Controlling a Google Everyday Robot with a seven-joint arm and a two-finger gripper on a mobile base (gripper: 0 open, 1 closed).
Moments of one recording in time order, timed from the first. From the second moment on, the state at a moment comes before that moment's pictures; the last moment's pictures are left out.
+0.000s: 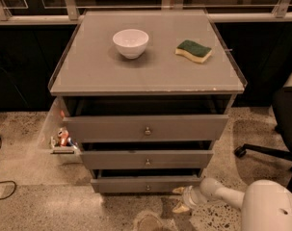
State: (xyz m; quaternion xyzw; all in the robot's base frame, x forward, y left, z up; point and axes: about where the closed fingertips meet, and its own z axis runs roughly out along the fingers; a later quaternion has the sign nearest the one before) arm 0.535 -0.189 0.142 -0.62 0.73 0.14 0.26
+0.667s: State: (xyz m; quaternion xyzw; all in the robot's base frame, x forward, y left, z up) arm 0.535 -0.189 0.142 -0.62 0.73 0.14 0.26
